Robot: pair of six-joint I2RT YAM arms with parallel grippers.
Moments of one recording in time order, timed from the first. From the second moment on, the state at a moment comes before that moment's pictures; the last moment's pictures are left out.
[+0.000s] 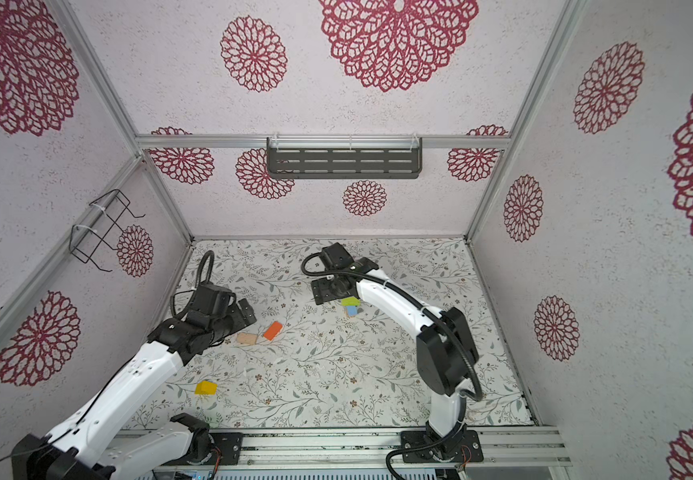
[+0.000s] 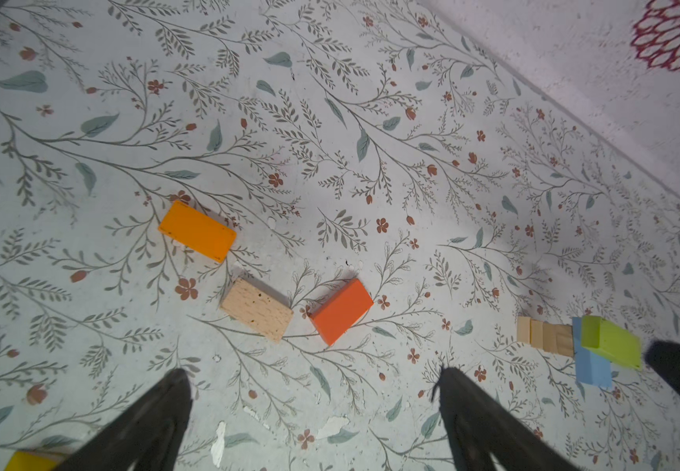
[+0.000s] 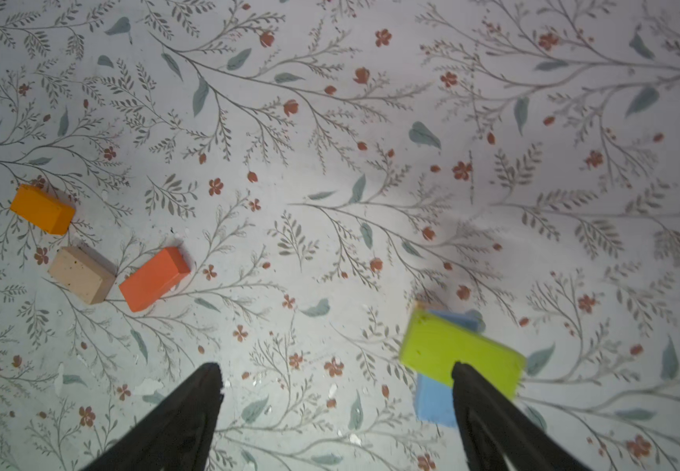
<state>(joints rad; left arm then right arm) -0.33 1.02 0.86 -0.70 -0.23 -0.77 0.73 1.92 1.73 -0.81 0.04 0.29</state>
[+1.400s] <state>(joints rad) -0.01 0.78 0.92 -0.97 -0.05 -0.67 1.00 2.40 2.08 -0.77 -0.03 0.17</state>
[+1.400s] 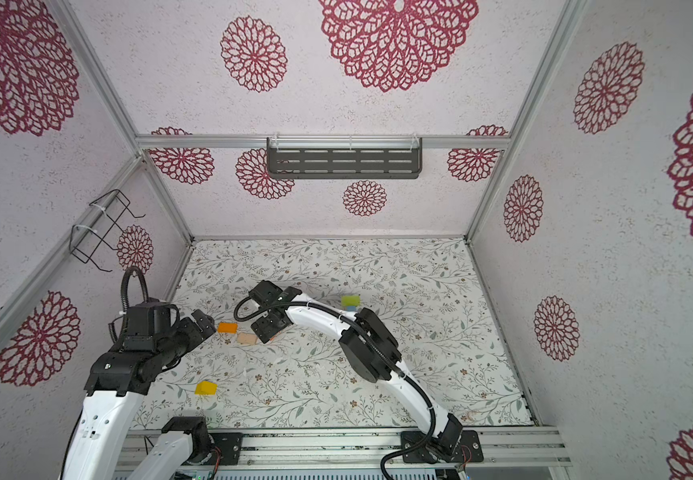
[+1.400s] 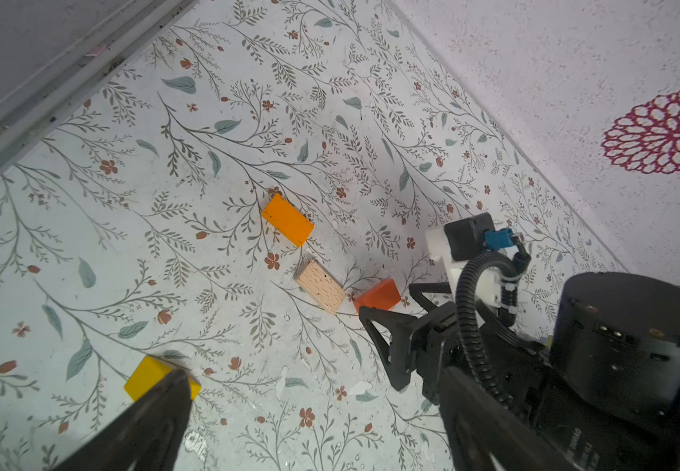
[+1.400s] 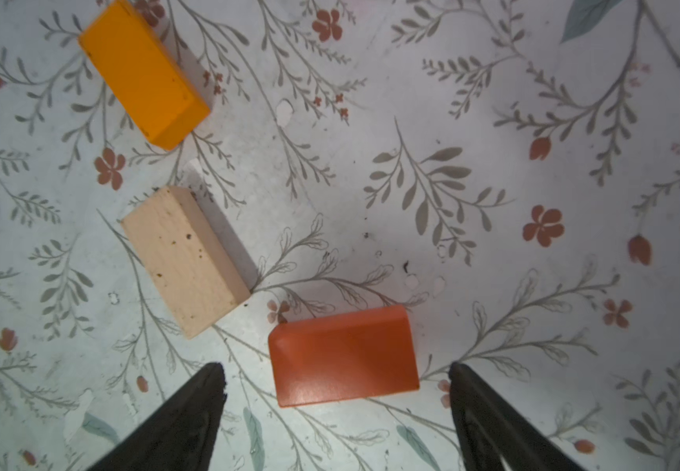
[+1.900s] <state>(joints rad) 0.00 0.78 0.92 -0.94 -0.01 -0.66 1.00 2.42 2.07 -0.77 0.00 0.16</state>
